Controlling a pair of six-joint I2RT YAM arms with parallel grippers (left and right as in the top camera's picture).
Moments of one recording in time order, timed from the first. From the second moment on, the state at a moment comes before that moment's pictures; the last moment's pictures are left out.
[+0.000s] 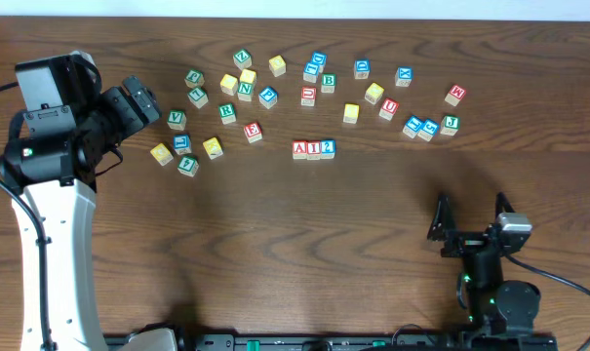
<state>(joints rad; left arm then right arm) 0.20 1.36 1.38 -0.85 0.17 -0.38 -0.03 0.02 0.04 -0.03 -0.06 0.17</state>
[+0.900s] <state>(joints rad) 0.20 1.36 1.38 -0.85 0.17 -0.38 -0.03 0.01 0.01 -0.07 -0.06 0.17</state>
